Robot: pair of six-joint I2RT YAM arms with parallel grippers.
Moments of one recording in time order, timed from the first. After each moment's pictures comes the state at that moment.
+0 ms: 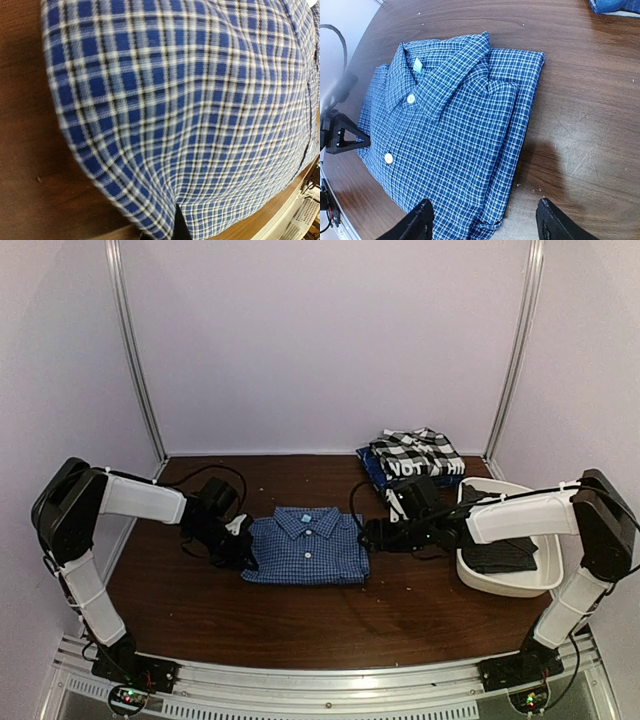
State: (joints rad) left arm -0.51 1.78 0.96 -0.41 0.42 -0.48; right arm 0.74 1.63 0.92 -0.05 -0.05 0.60
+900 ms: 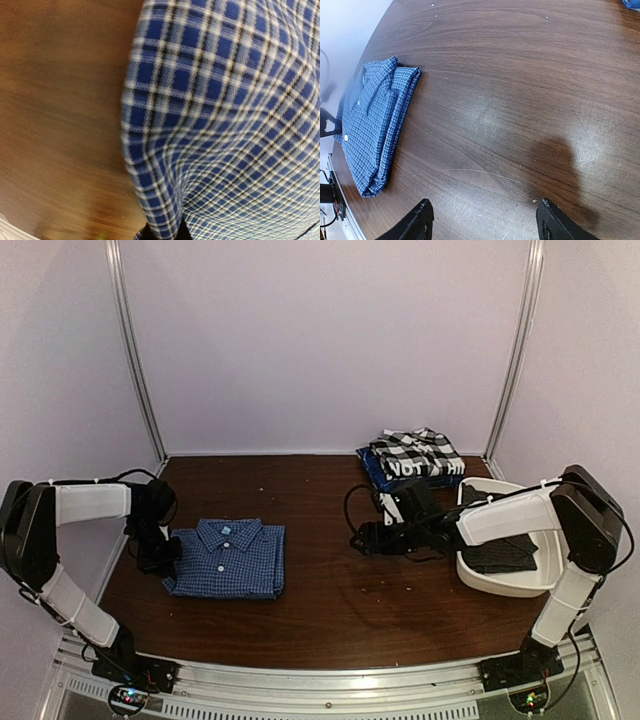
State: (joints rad) left arm -0.17 1.52 0.86 -0.87 0.03 -0.50; right arm 0.72 1.72 0.91 0.07 -0.15 0.58
